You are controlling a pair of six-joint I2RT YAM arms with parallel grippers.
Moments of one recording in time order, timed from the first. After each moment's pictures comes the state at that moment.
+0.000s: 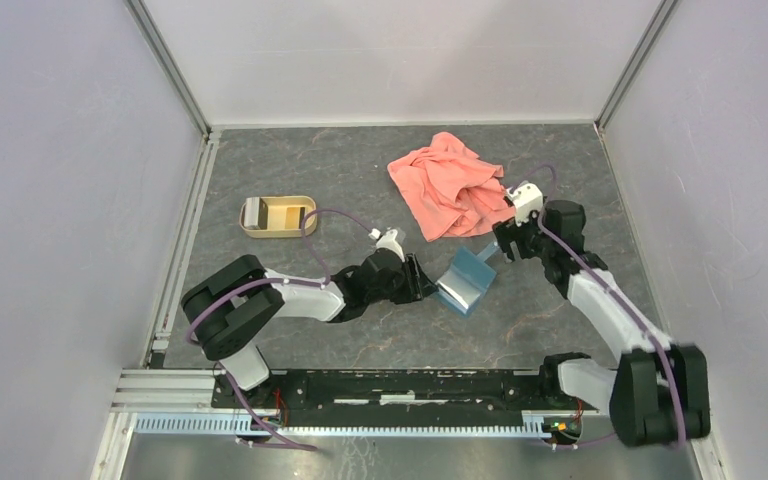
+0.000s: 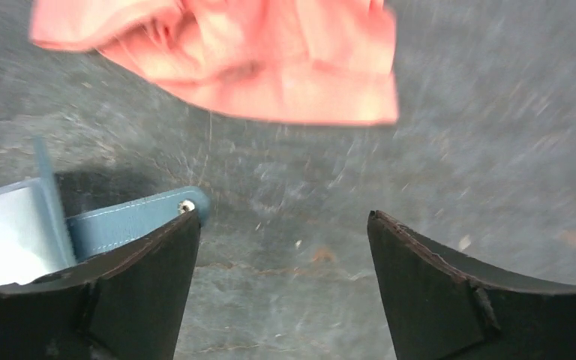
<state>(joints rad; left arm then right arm) -0.96 1.66 0.66 0.45 -0.03 -0.99 0.11 1.19 0.60 -0.07 -0.16 -0.31</state>
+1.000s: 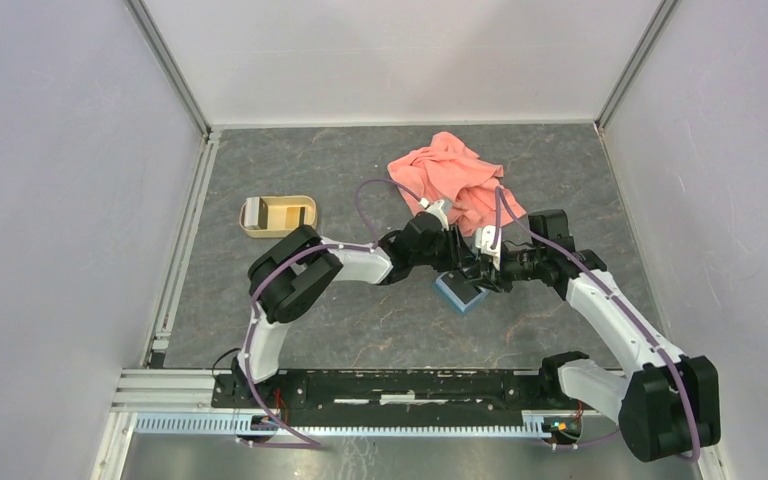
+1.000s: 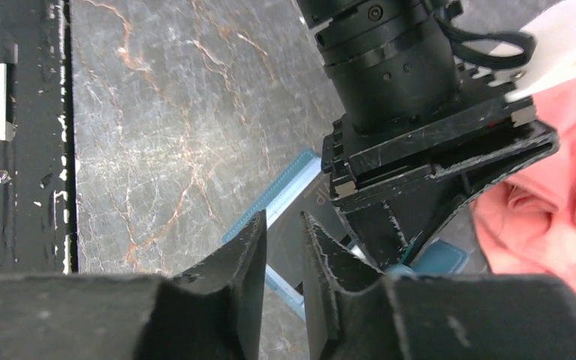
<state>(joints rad) -0.91 2.03 1.13 0.43 0.19 -0.93 0.21 1.05 0.67 -0.51 -0.97 -0.91</state>
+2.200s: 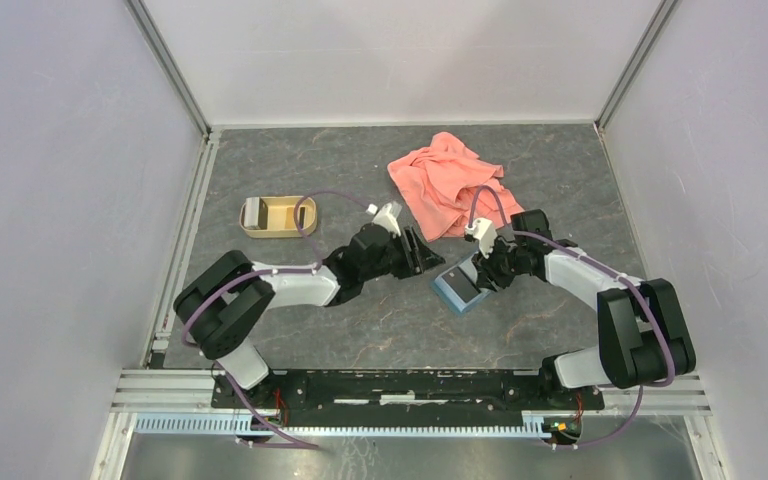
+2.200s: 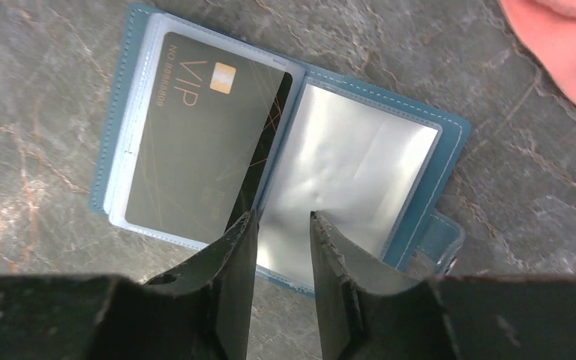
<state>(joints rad) -0.83 1.67 0.77 0.53 0.13 -0.97 0.21 1.40 0.65 -0.32 -0.51 -0.62</state>
